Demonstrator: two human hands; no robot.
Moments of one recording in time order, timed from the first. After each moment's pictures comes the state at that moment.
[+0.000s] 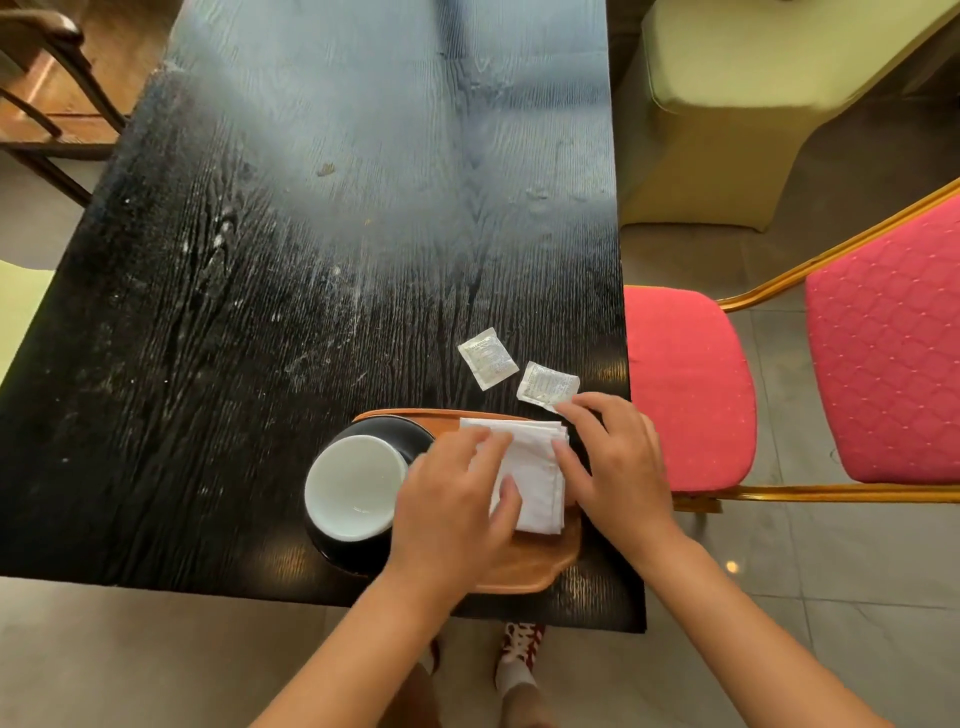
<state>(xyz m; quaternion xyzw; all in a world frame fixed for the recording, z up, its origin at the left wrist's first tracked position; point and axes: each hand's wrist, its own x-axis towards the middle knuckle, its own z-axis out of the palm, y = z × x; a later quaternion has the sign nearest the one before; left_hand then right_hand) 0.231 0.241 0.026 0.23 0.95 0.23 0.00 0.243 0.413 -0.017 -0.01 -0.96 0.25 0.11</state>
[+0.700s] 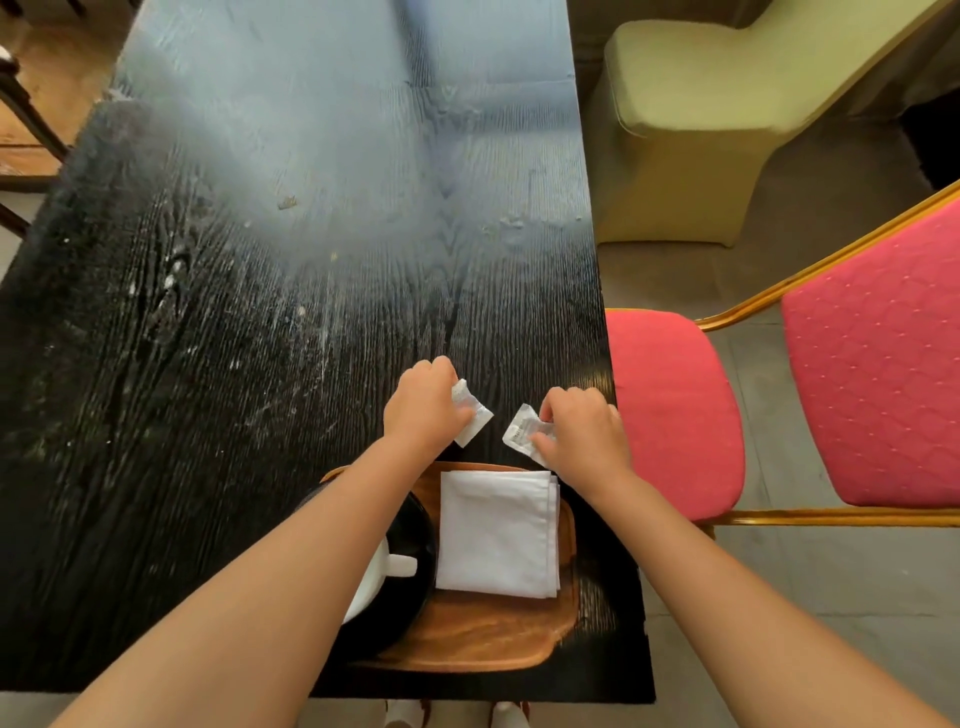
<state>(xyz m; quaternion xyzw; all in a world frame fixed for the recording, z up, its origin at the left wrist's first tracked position) 0.079 0.267 -0.047 0.08 0.96 0.20 0.18 0.157 0.425 -0.050 -0.11 -0.98 0.17 -0.08</state>
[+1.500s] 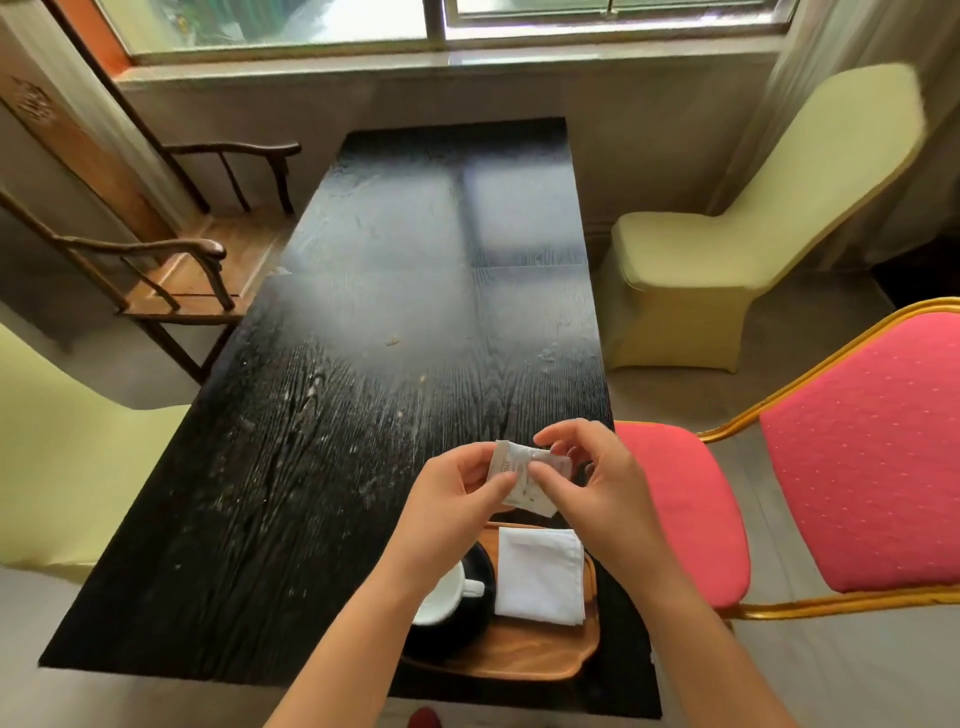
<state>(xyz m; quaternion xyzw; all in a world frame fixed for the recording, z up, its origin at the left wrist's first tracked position) 0.193 0.210 0.200 0.08 0.73 0.64 0.20 0.222 0.360 0.184 -0.06 -0.84 0.52 0.12</state>
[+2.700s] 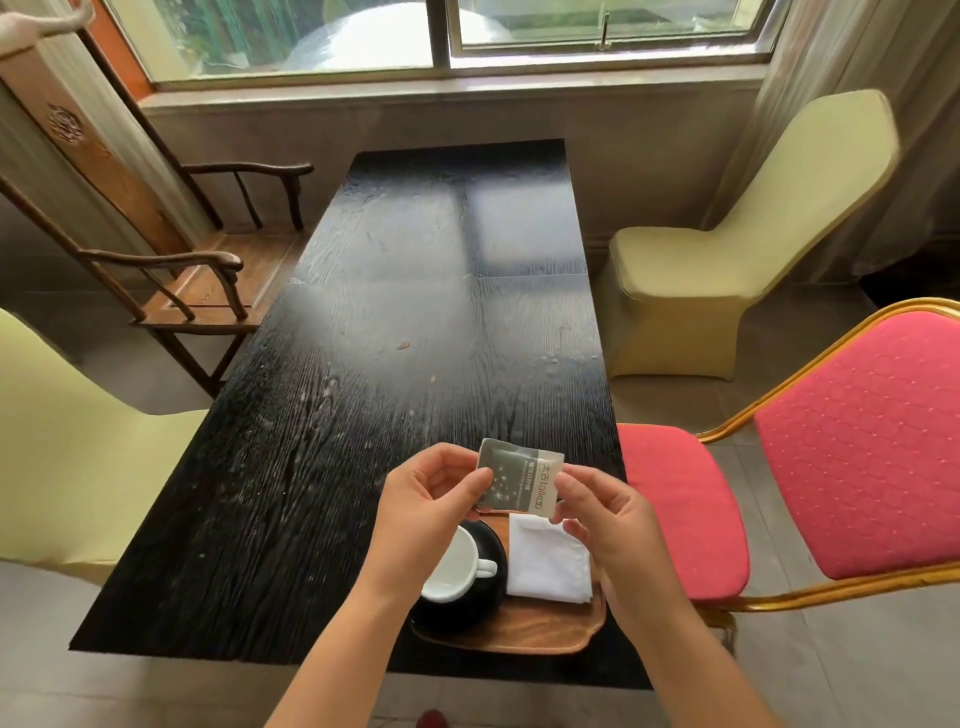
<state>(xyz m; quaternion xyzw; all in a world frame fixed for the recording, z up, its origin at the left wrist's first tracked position) 0.230 0.174 0.210 0.03 0.72 0.69 0.10 0.278 0.330 0.191 -0.18 -0.62 0.77 0.03</state>
